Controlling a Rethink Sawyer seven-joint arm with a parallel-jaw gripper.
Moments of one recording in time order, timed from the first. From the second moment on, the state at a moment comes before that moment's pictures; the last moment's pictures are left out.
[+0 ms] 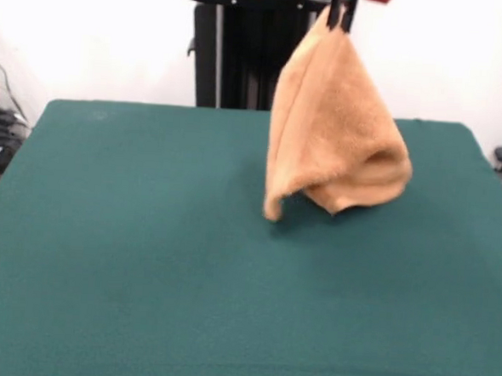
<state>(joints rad) -0.19 -0.93 0.13 1.86 -0.13 1.10 2.10</state>
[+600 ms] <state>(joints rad) -0.20 -1.01 0.13 1.78 -0.12 1.31 2.10</state>
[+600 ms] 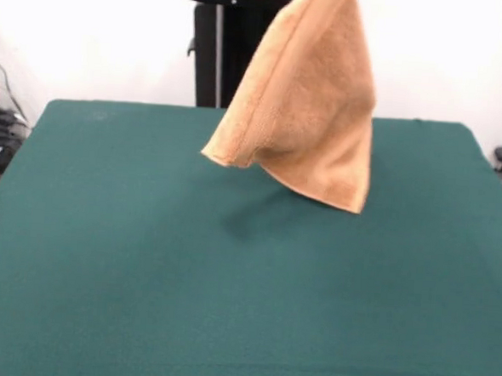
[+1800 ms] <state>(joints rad) -0.50 -1.03 0.13 1.63 -0.22 1.46 2.08</state>
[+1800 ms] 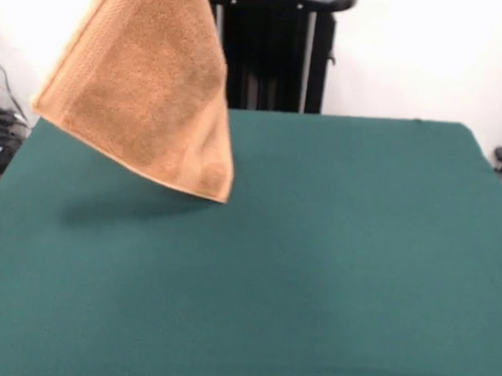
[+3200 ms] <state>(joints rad) -0.32 -0.99 0.16 1.66 -0.11 1.23 2.08</state>
